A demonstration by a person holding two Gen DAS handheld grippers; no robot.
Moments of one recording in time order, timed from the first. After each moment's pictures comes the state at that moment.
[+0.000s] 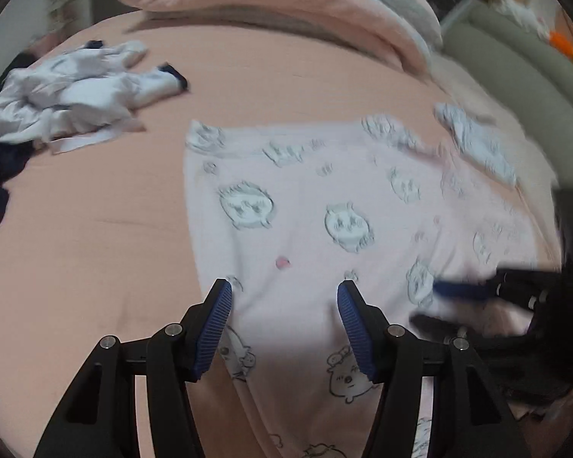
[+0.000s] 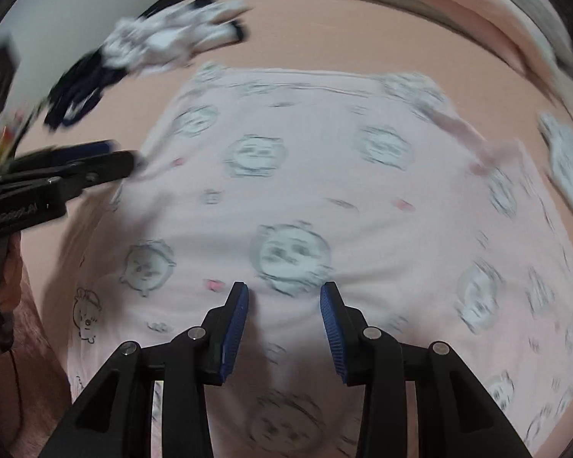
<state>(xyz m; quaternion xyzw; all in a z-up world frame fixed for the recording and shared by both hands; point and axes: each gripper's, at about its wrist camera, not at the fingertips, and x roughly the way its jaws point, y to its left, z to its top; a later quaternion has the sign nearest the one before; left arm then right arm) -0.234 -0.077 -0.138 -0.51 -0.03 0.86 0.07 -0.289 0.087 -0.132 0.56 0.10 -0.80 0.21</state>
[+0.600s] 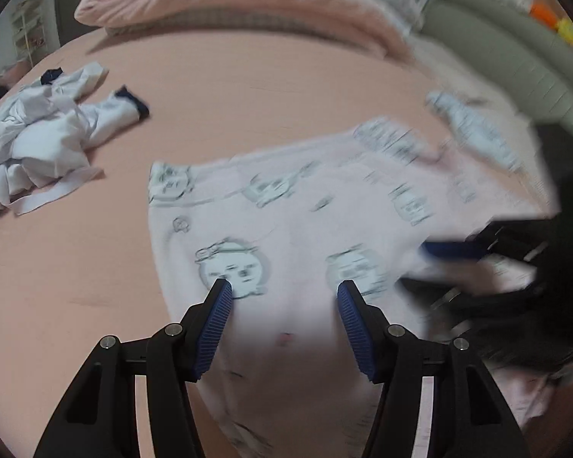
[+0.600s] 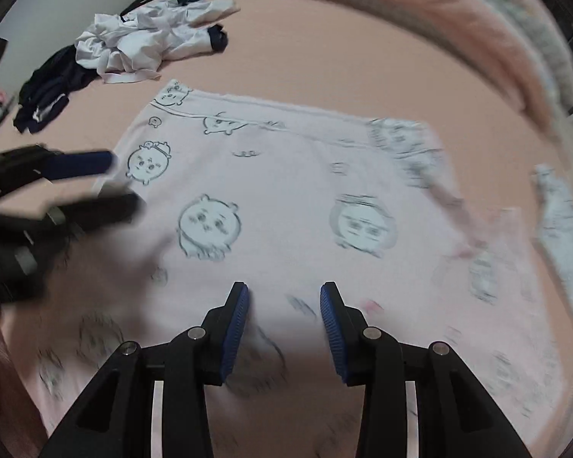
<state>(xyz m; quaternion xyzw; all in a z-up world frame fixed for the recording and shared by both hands) -0.288 -0.070 -0.147 -0.51 0.01 0.86 0.11 -0.351 0.095 -0.138 0.55 0.13 -0.80 0.19</state>
